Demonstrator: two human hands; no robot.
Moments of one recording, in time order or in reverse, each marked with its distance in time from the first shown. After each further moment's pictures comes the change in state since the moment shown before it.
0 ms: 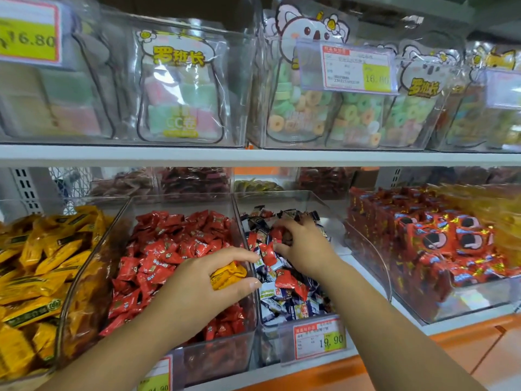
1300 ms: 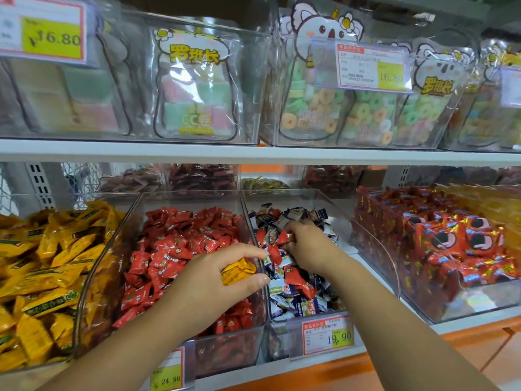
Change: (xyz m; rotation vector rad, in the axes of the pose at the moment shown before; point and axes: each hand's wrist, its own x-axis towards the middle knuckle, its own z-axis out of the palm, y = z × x) left_hand -0.003 -0.001 -0.002 -0.009 -0.016 -0.003; right_hand 0.003 -0.008 -0.002 -0.053 -0.125 -0.019
